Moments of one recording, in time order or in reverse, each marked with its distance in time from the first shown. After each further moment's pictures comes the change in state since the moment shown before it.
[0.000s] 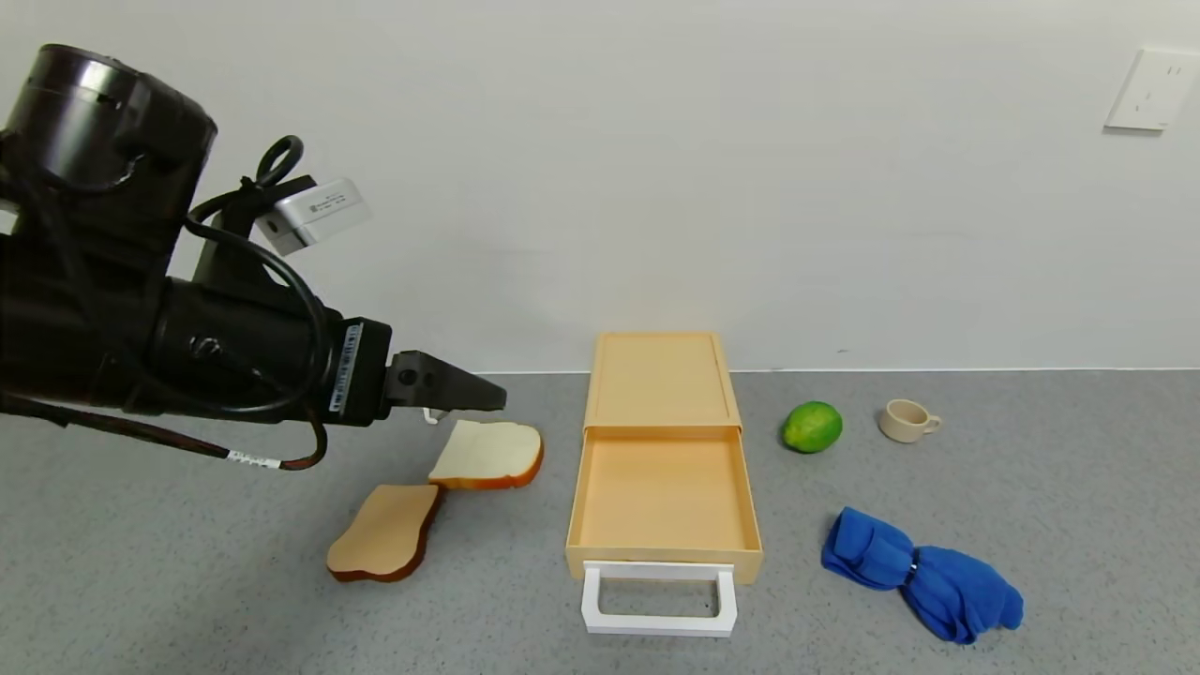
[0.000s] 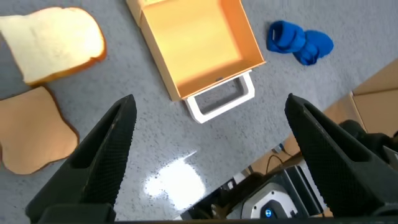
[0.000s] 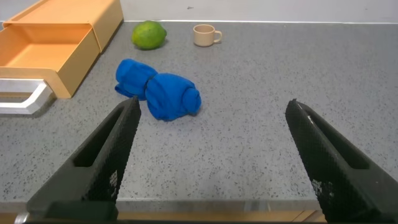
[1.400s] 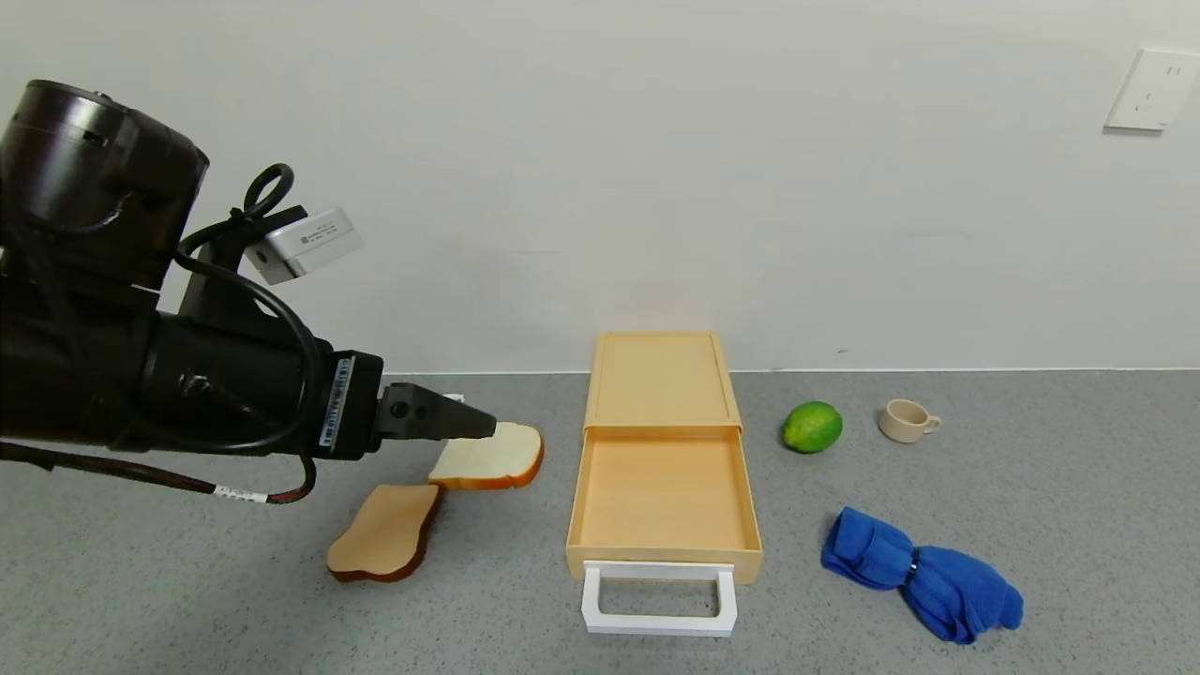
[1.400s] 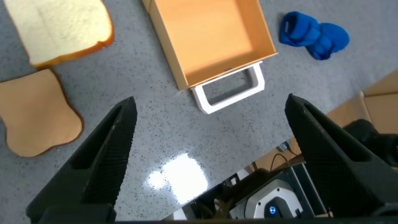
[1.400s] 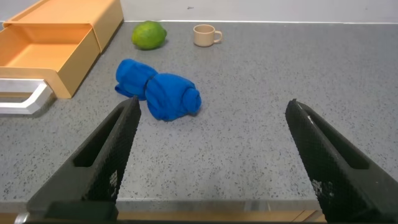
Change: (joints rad) left arm -0.016 -0.033 0.074 -0.018 0.053 -0.017; right arm 0.000 0.000 0.000 0.000 0.000 0.000
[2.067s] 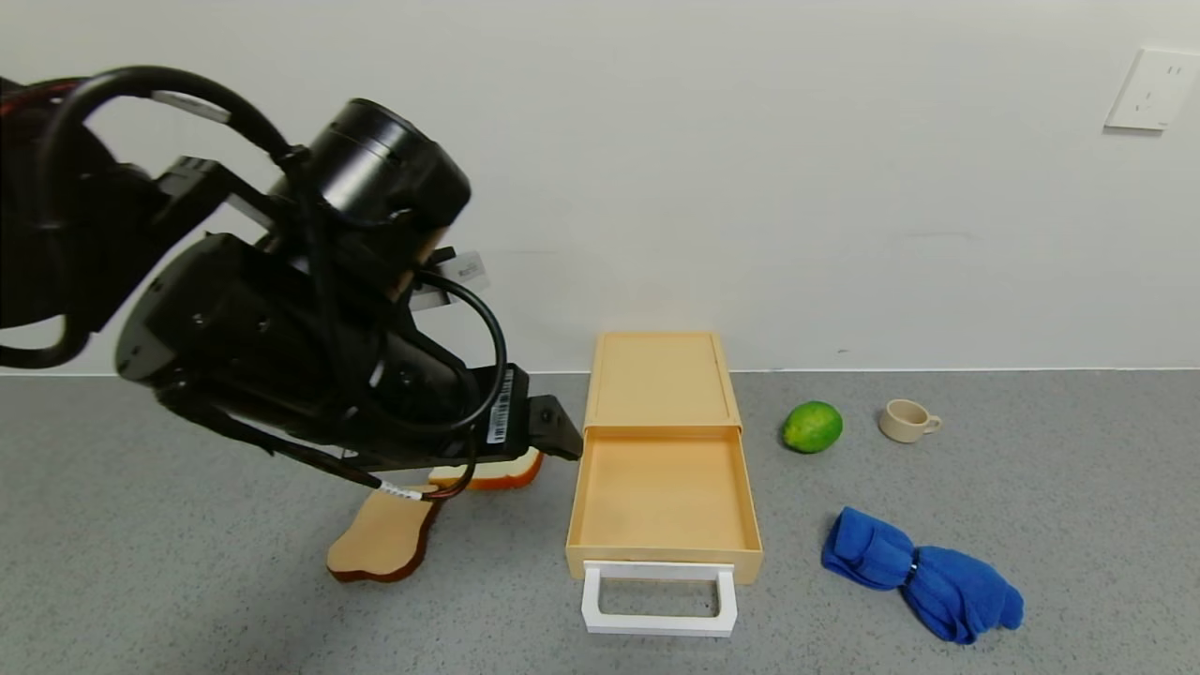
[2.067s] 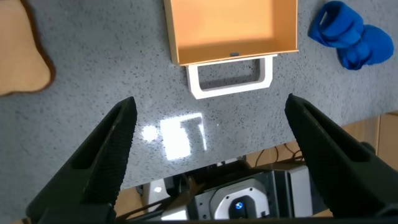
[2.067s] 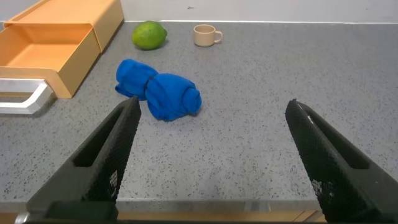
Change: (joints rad) left arm -0.265 0.231 -0.301 0.290 0.322 -0.354; right arm 0.000 0.000 0.000 0.000 0.000 0.000
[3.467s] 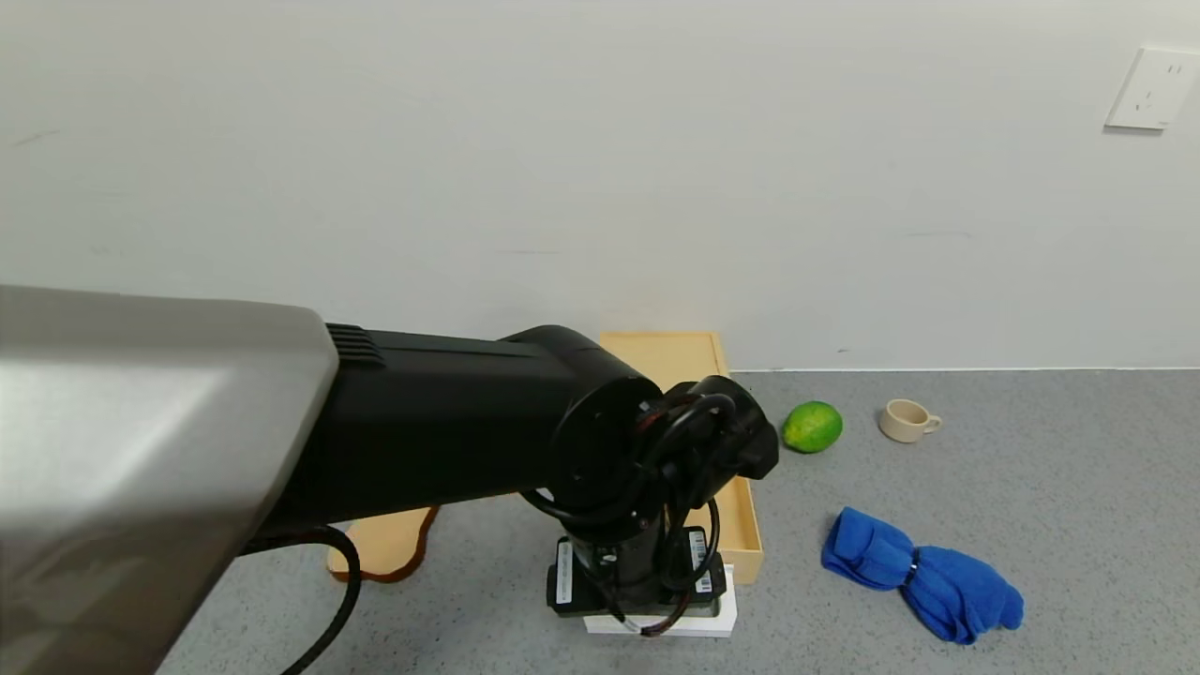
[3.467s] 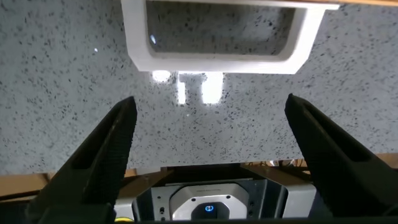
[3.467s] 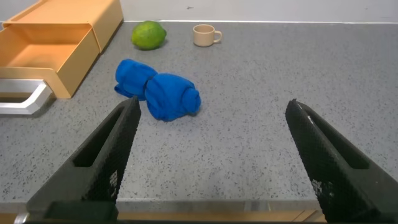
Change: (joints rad) left arm -0.266 0.432 -0.127 0.078 0.107 -0.380; right arm 0.000 0.000 0.000 0.000 0.000 0.000
